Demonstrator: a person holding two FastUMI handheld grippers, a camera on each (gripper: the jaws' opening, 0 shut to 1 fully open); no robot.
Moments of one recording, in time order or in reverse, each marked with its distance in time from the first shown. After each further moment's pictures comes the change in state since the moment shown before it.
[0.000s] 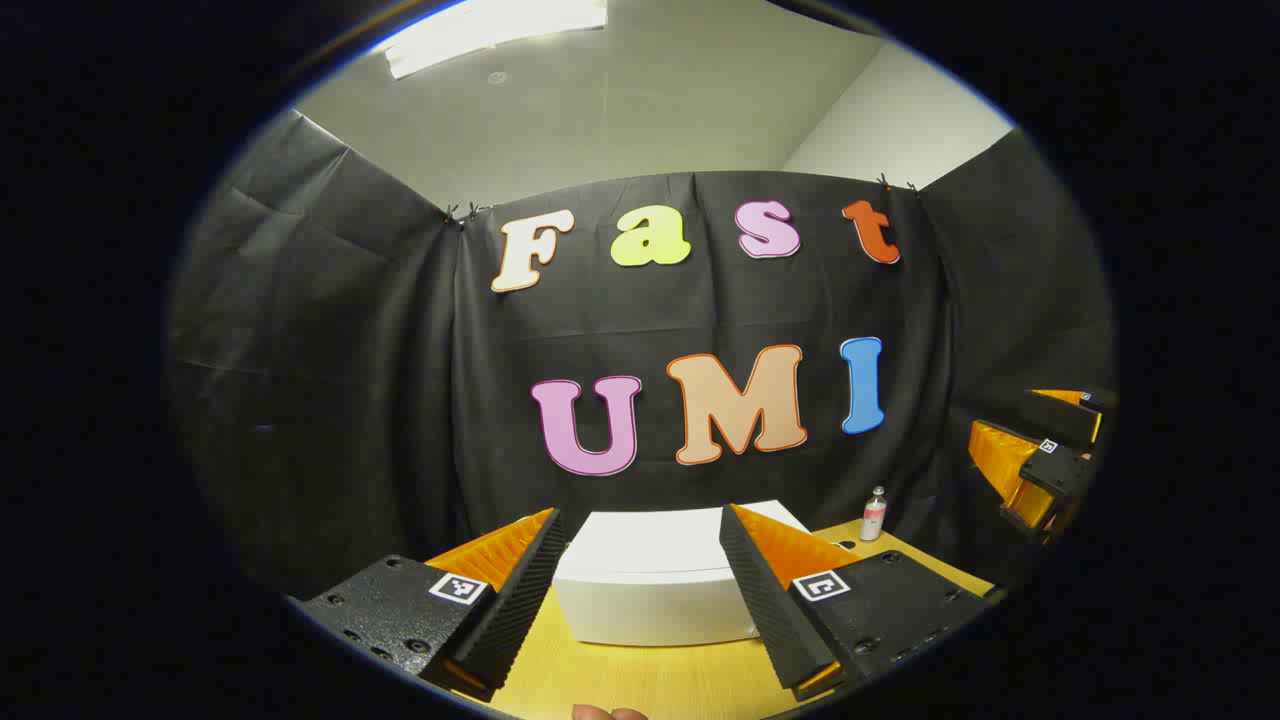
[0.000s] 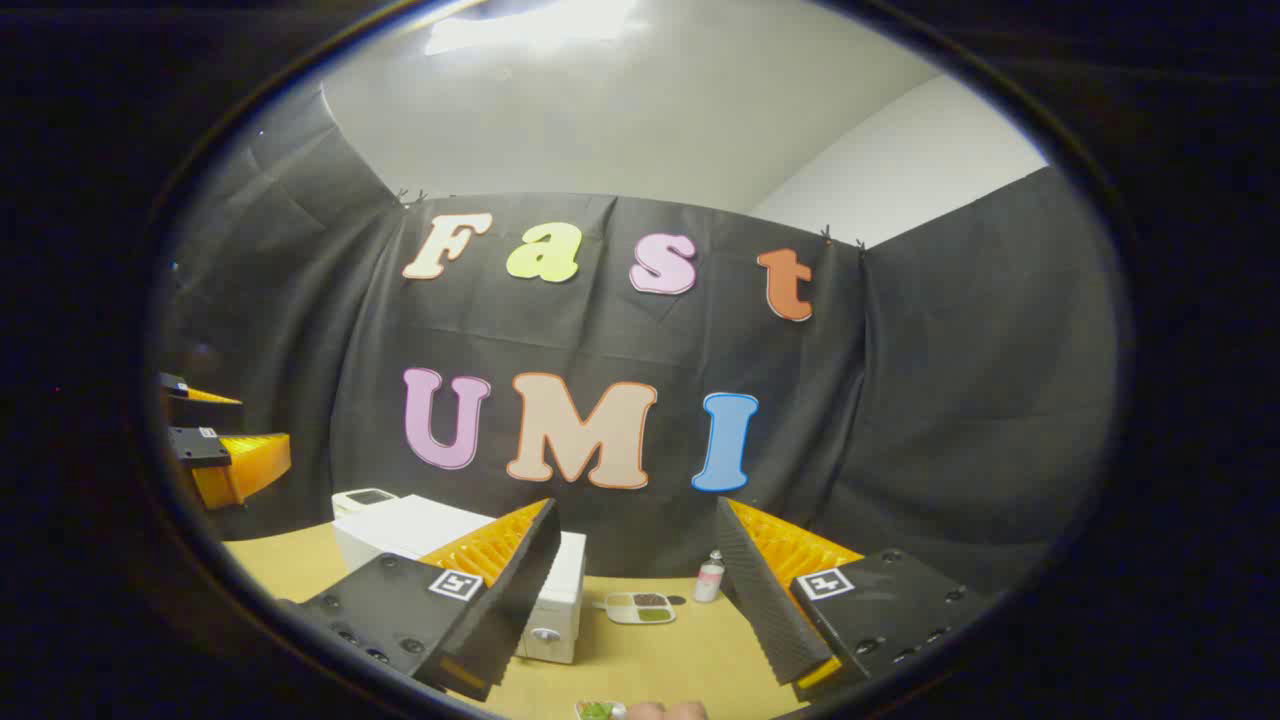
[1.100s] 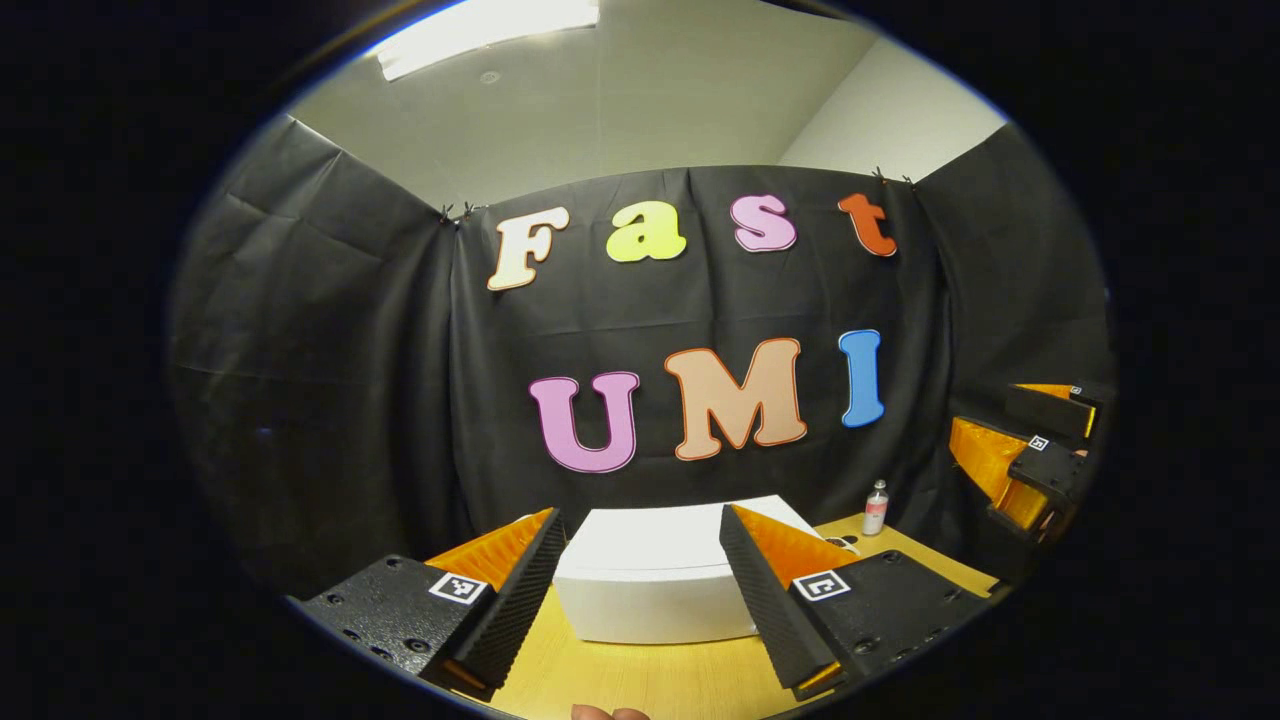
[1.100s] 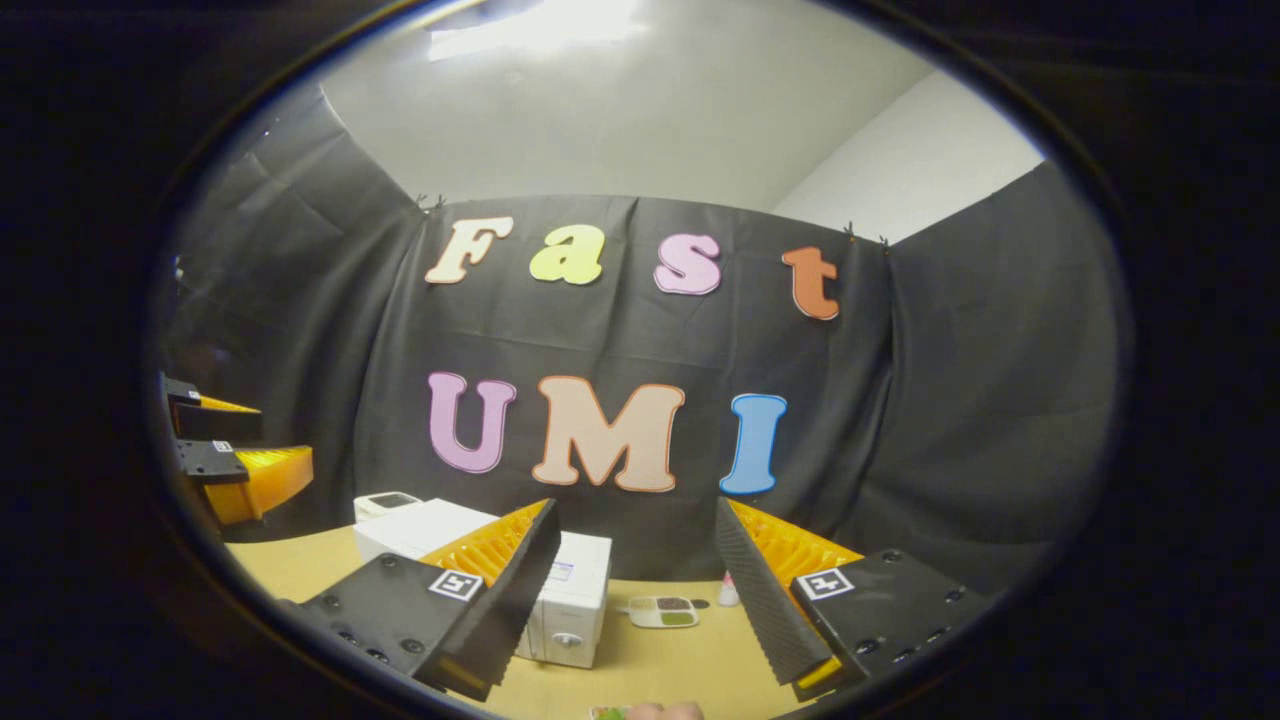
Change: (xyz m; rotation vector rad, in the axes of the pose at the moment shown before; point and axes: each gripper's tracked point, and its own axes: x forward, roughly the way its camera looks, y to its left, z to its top) left arm 0.002 -0.009 -0.008 0.018 0.010 -0.010; right arm 0.007 0.020 -0.001 0.009 0.000 0.079
